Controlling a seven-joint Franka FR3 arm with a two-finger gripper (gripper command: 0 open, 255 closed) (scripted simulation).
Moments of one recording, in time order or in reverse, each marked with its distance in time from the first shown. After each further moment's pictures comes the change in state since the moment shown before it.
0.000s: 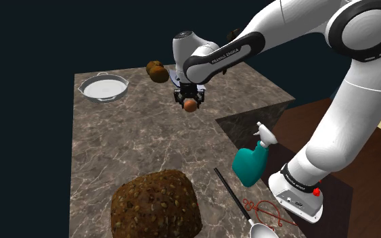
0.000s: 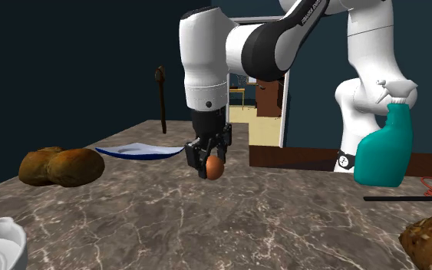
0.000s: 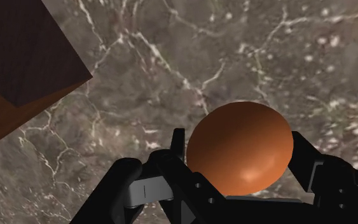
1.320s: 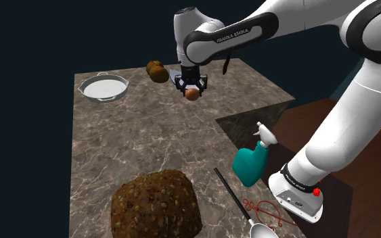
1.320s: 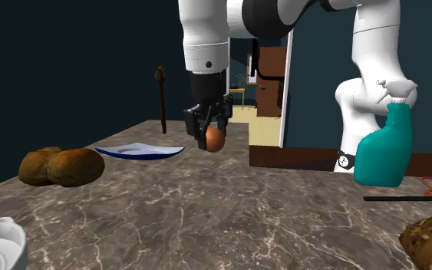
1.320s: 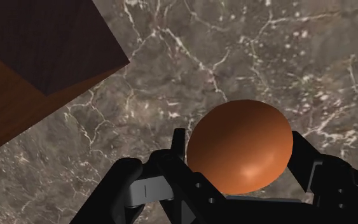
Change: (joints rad) arm -0.007 -0.094 0.011 0.079 0.056 -0.160 -0.054
